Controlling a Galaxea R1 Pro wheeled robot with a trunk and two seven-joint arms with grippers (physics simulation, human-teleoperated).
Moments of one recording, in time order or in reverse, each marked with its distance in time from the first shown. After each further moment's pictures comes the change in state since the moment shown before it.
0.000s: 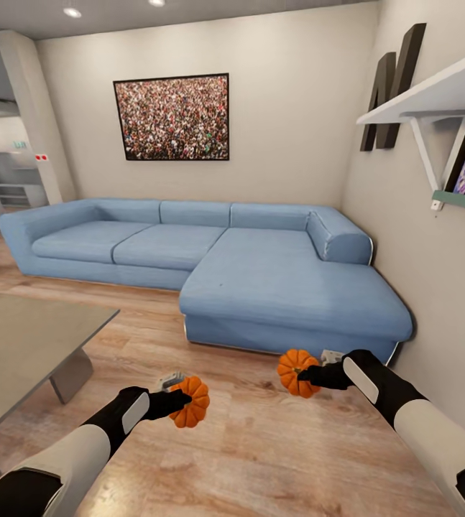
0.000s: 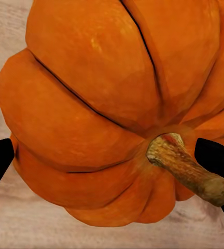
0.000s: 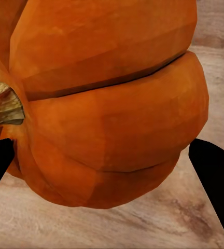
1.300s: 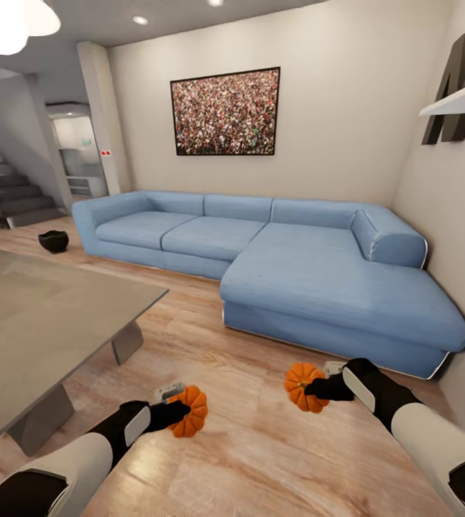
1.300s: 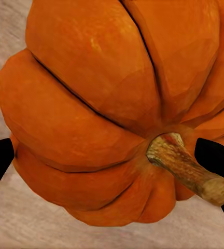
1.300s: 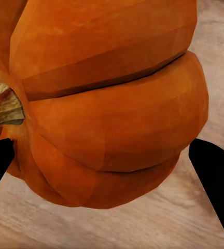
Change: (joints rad) left arm 0.008 -0.018 0.007 0.103 -0.026 -0.122 -0.001; right arm -0.001 0.018 0.013 0.099 0.114 -0.016 0.006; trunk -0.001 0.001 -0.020
